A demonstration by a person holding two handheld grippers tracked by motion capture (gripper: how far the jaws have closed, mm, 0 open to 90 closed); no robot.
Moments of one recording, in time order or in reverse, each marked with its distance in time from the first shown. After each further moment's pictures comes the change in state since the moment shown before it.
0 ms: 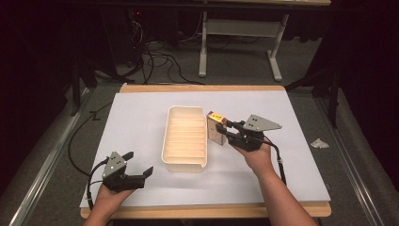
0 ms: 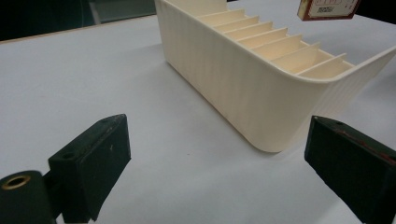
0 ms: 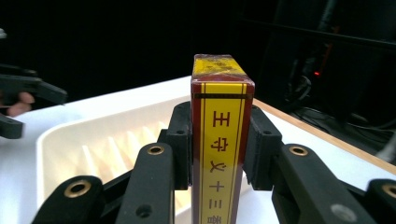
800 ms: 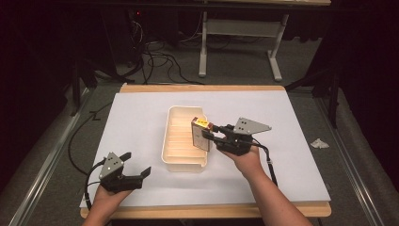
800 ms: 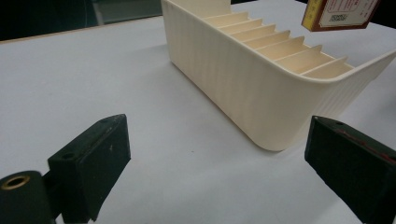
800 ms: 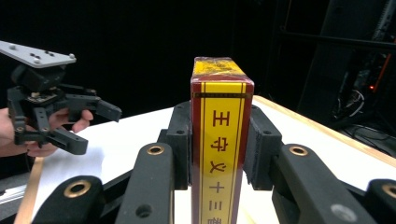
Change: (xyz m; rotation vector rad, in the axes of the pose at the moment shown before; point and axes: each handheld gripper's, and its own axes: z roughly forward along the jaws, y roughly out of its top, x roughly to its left) left arm 0.003 0.004 -0.006 -0.014 0.006 -0.010; right arm 0.027 0.007 0.018 -0.056 0.156 0.030
